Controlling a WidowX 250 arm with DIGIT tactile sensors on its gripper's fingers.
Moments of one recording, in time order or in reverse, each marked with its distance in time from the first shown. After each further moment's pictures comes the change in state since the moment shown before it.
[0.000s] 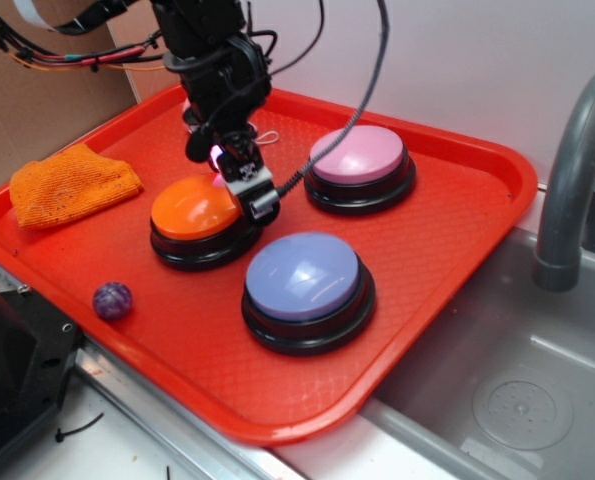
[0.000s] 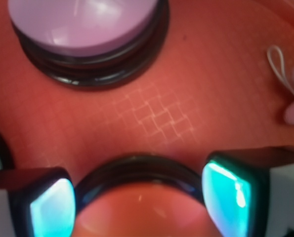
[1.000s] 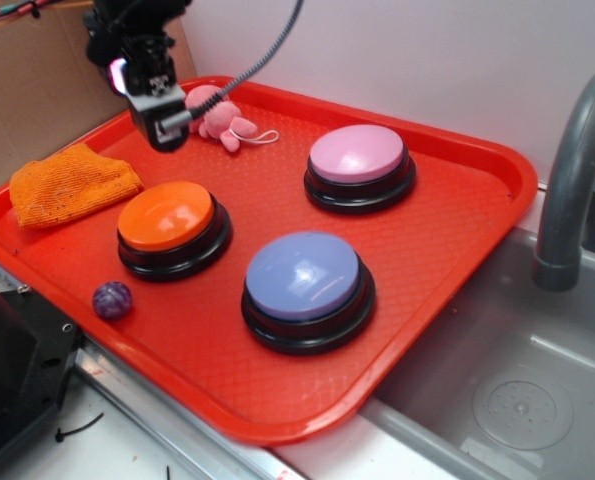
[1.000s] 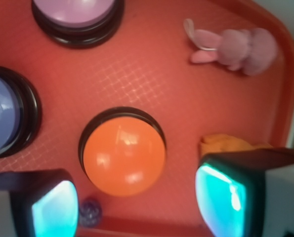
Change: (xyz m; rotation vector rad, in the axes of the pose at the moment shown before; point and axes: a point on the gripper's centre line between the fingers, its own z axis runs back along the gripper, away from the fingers) arm -0.034 0.006 0.100 0.098 0.053 0.097
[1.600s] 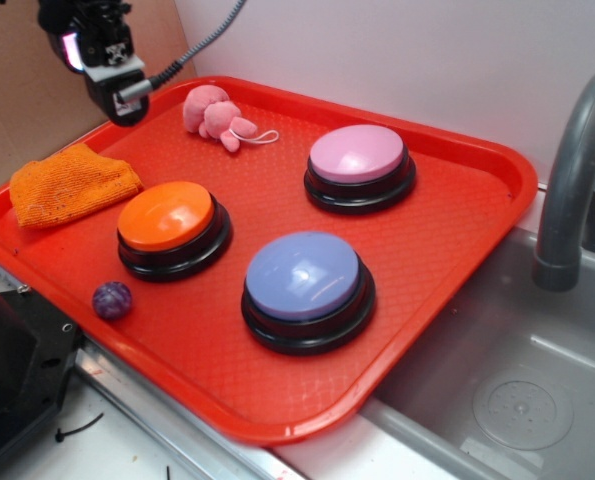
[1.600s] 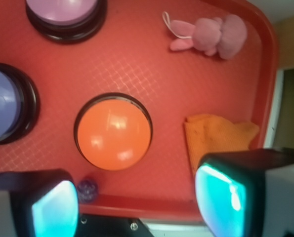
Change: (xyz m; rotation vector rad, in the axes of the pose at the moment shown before) arm -0.021 0.013 0.016 0.008 0.020 0.075
